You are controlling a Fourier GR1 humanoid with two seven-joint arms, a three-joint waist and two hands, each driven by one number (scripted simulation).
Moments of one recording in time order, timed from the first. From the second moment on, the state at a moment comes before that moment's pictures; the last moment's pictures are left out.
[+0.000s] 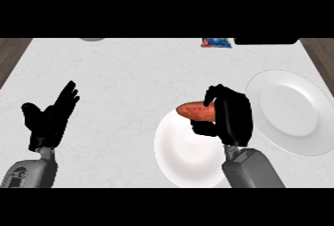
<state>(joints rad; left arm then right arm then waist) -0.15 0.22 0.09 -1.41 0.04 0.00 0.17 -0.31 -0.03 0.34 -1.56 1.25 -0.21 0.53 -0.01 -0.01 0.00</state>
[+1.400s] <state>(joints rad) -0.18 0.21 0.10 -1.40 0.03 -0.02 0.17 -0.31 -0.36 -0.27 -1.22 0.78 -0.23 0.20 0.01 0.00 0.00</state>
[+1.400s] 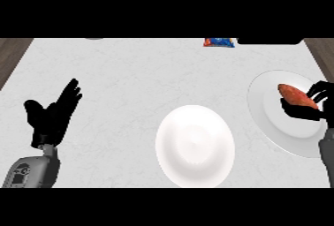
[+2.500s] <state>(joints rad) -0.16 0.20 0.11 -1.43 0.02 -0.02 0.18 -0.33 -0.33 -0.46 -1.29 0.24 -0.04 -0.15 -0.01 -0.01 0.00</state>
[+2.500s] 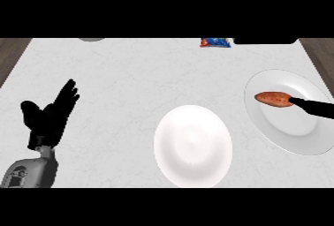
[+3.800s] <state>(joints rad) -0.16 0.18 0.12 -1.45 -0.01 -0.03 0.19 -0.18 -0.58 -0.62 -1.03 -0.05 0.26 -0.34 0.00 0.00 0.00</state>
